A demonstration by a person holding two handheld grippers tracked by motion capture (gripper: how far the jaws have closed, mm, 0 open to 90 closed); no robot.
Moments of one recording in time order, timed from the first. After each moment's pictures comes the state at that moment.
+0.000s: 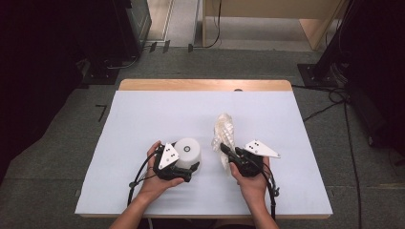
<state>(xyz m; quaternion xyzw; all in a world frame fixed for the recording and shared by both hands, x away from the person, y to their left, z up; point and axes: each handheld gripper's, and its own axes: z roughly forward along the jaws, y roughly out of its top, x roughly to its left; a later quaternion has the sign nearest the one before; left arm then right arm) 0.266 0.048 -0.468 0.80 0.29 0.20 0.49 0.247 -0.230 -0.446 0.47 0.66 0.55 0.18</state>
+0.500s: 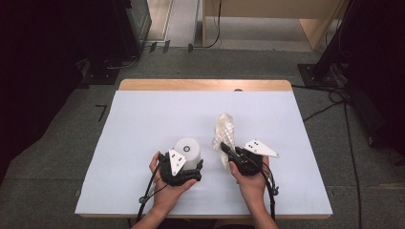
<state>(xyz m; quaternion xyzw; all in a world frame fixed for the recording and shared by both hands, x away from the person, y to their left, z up) 0.246 0.014 -0.476 0.74 0.41 0.28 0.45 0.251 -0.228 -0.451 0.48 0.66 0.55 0.18</state>
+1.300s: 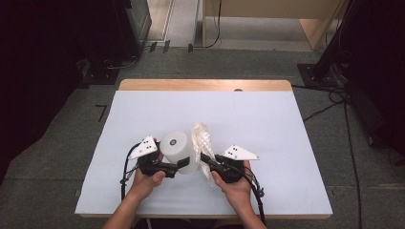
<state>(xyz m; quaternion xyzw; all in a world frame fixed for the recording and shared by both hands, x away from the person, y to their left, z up) 0.273 0.079 -0.441 0.76 0.27 0.07 0.59 0.241 -0.182 -0.454 0.41 0.70 0.57 0.11</state>
